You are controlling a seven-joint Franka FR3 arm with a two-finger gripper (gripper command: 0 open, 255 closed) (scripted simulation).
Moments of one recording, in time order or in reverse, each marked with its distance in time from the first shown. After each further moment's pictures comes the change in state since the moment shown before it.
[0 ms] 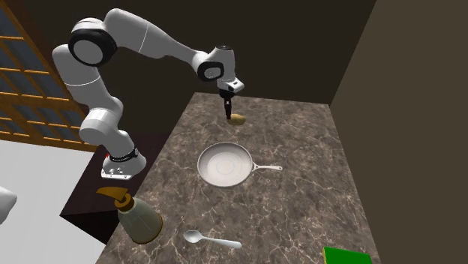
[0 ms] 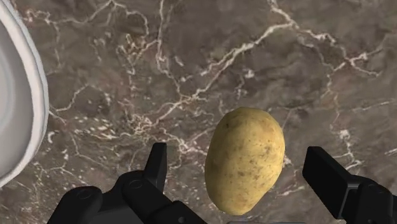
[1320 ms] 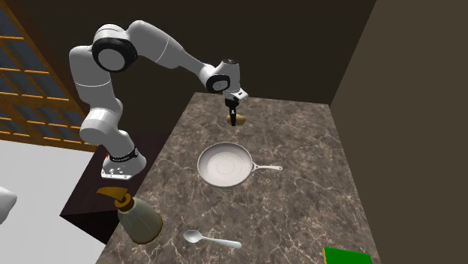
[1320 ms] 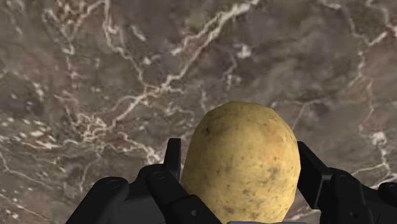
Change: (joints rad) arm 0.019 0.172 -0.004 0.043 -0.048 0.133 0.058
